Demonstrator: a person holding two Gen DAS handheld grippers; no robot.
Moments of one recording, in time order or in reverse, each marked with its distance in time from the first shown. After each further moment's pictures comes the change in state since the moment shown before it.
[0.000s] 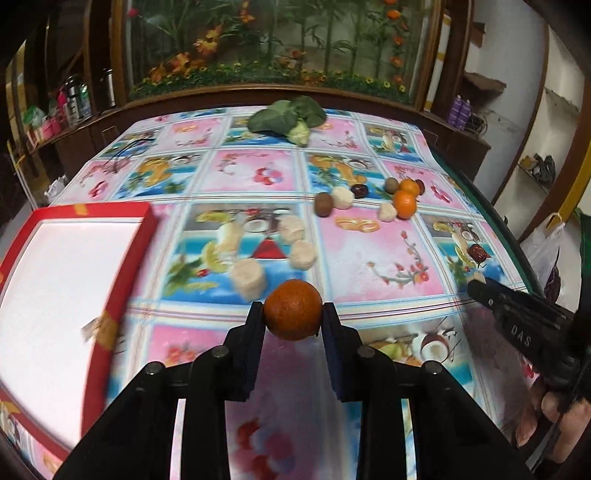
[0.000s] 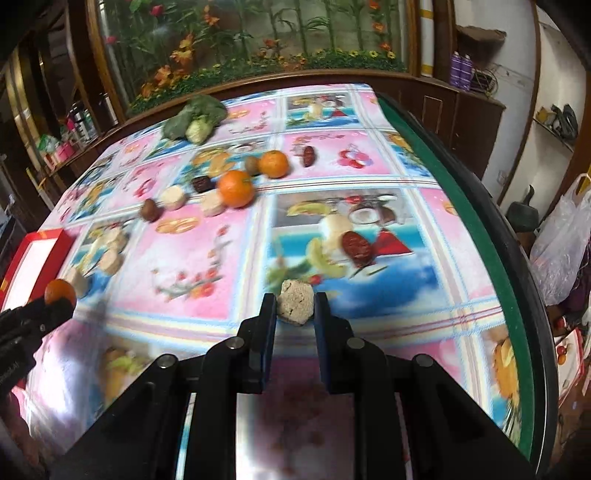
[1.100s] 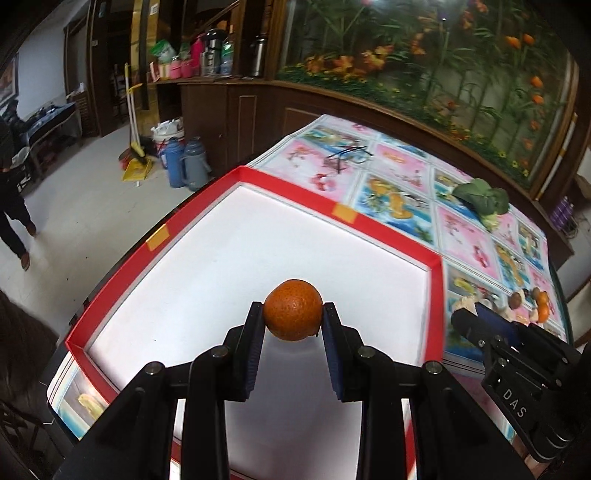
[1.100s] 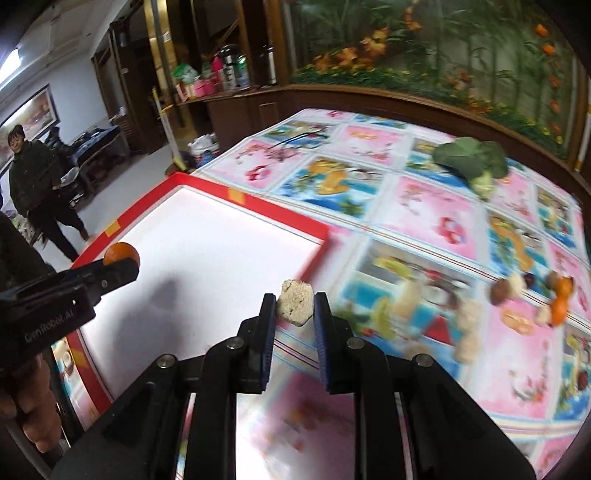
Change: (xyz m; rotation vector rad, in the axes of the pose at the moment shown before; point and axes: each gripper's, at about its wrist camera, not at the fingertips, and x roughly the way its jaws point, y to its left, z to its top) left arm -0.040 0.228 0.002 -0.389 -0.035 0.264; right arm 0.025 0.294 0.027 -0.399 0.014 0.365
